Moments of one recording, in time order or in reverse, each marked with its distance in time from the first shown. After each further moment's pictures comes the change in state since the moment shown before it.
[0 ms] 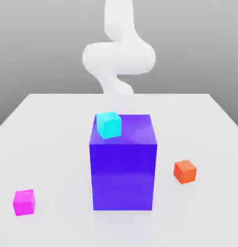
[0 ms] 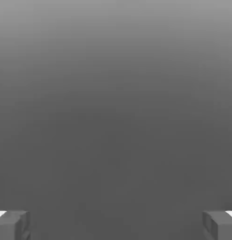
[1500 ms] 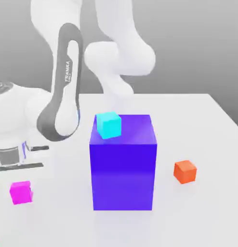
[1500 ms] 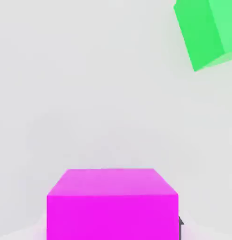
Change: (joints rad) arm -0.292 0.957 -0.249 -0.173 0.199 0.384 -0.934
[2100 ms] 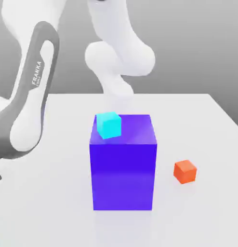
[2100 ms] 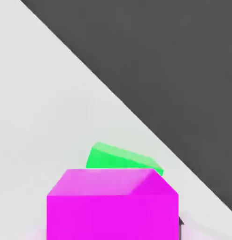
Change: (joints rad) arm -0.096 0.258 0.122 0.437 -0.031 -0.173 -0.474
